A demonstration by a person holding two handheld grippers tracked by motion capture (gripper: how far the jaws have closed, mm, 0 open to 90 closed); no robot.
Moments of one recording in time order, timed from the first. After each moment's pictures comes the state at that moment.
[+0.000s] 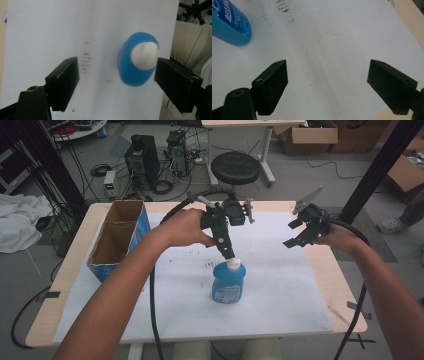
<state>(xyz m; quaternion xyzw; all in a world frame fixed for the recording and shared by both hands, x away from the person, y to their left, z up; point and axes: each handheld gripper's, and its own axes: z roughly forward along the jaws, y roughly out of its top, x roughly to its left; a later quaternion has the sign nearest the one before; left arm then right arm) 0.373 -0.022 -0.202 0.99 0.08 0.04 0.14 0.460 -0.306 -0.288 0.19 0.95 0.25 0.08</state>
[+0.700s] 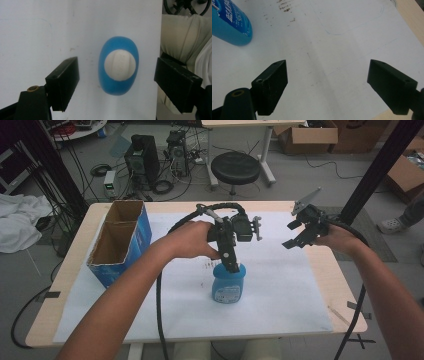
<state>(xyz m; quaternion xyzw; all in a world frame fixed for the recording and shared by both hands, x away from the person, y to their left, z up) 0.354 -0.036 -0.221 0.99 0.03 0.03 0.13 0.459 -0.303 -0.290 0.19 0.95 0.25 0.08</state>
